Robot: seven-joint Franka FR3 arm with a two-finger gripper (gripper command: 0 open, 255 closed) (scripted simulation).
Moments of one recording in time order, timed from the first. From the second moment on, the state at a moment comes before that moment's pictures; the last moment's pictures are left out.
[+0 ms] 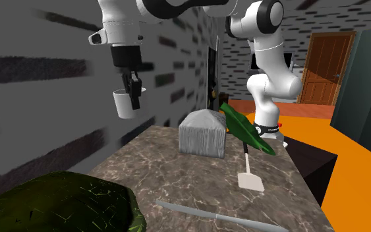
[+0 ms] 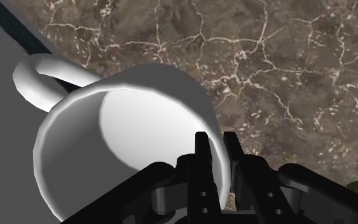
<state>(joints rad) 0.03 0.40 -0.04 -1.38 -0.04 1.71 0.00</state>
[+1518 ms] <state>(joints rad) 0.33 0.55 0.08 -1.24 -0.07 1.69 0.41</state>
